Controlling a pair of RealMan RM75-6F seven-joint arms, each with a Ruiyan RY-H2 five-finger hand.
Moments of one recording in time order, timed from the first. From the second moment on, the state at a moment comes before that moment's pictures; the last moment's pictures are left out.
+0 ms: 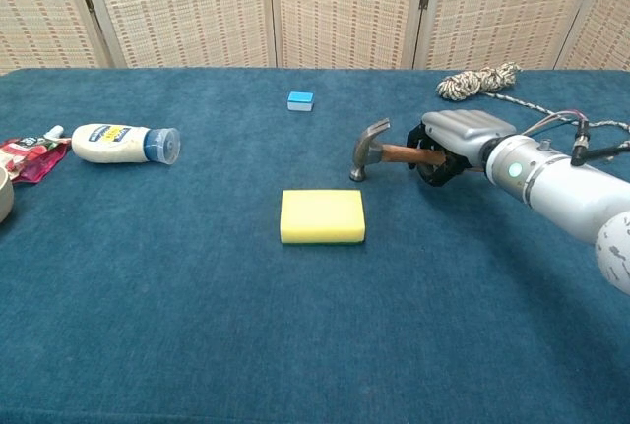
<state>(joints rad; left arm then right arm) -0.10 -1.19 -0.04 -1.52 1.47 1.46 0.09 0.82 -1.89 0.26 -0.87 -1.07 0.83 -0.27</state>
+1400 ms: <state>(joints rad) -0.12 -1.17 -0.02 -1.60 1.46 1.42 0.19 0.72 -1.62 0.15 -1.11 -1.32 0.94 -0.01</state>
